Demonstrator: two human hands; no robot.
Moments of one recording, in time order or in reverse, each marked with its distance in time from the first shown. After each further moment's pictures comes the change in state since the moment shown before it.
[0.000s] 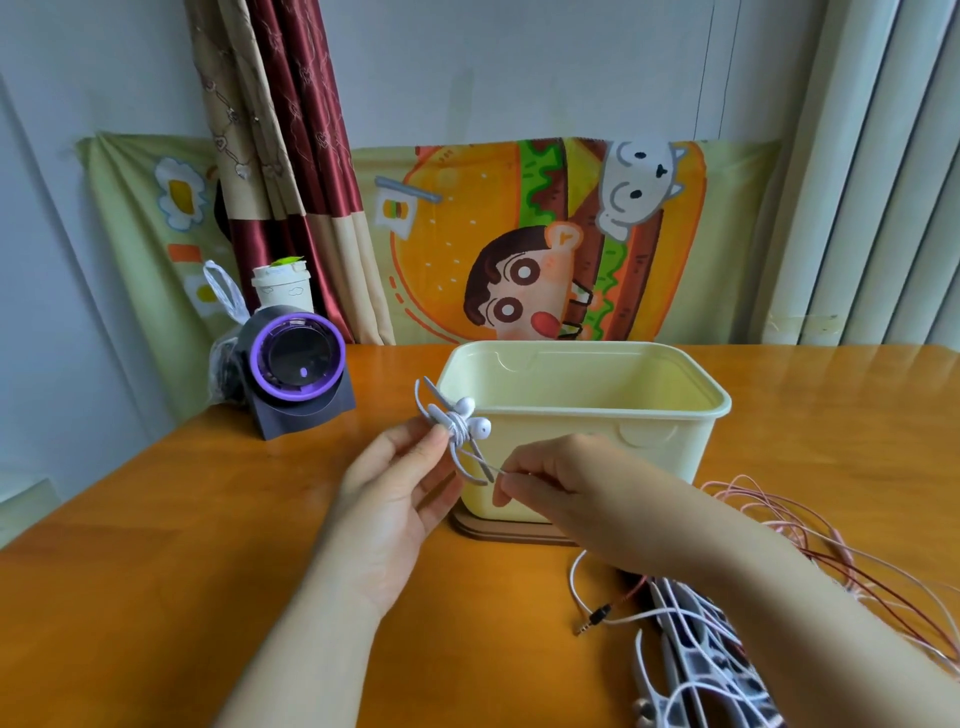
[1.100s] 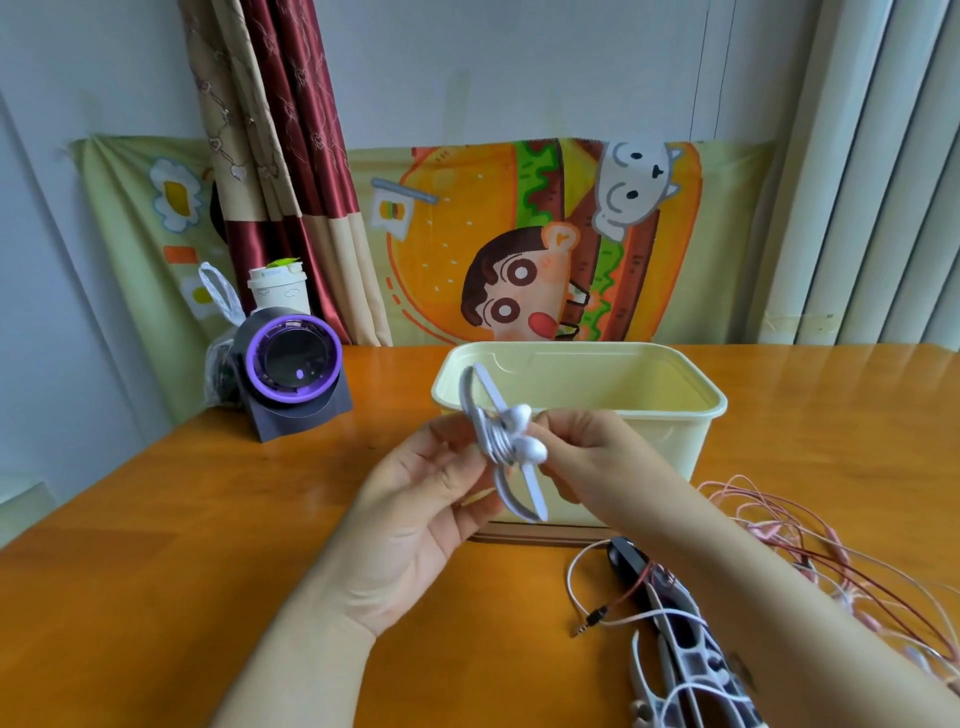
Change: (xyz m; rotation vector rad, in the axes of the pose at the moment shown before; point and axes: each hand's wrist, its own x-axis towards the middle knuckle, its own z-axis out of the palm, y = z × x) left_hand -0.009 0.008 0.010 -0.172 -0.338 -0.049; right_hand 0.010 0.014 0.006 0.472 0.233 0.115
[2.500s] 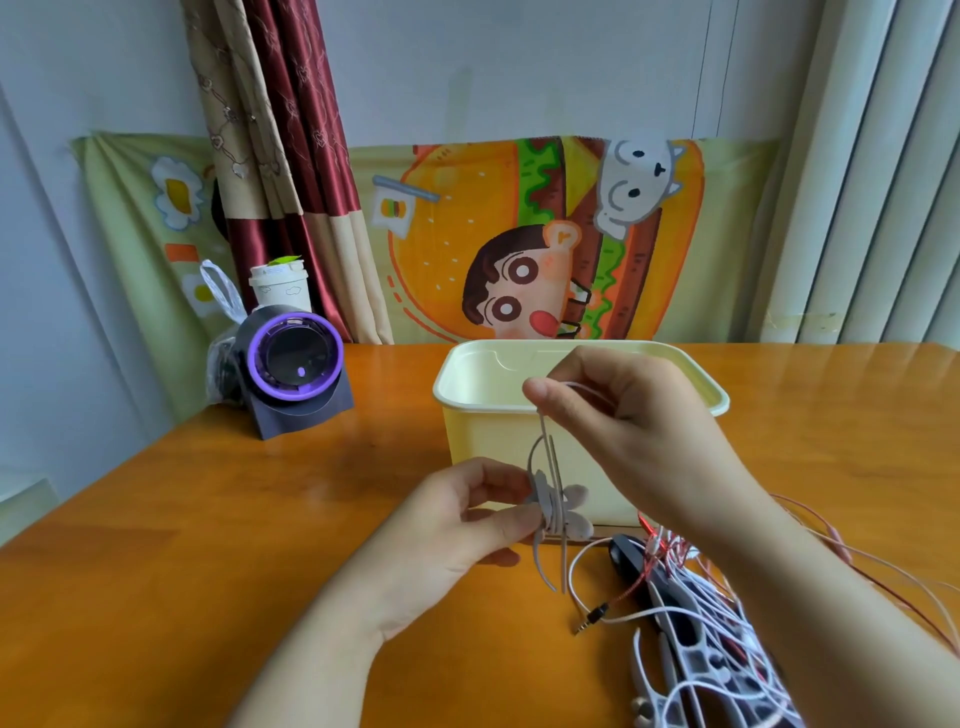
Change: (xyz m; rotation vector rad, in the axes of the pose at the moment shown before) left_hand -0.003 -0.008 0.003 0.642 0.005 -0.162; right_hand -0.008 -0.024 -0.016 -0.224 0.241 -0.358
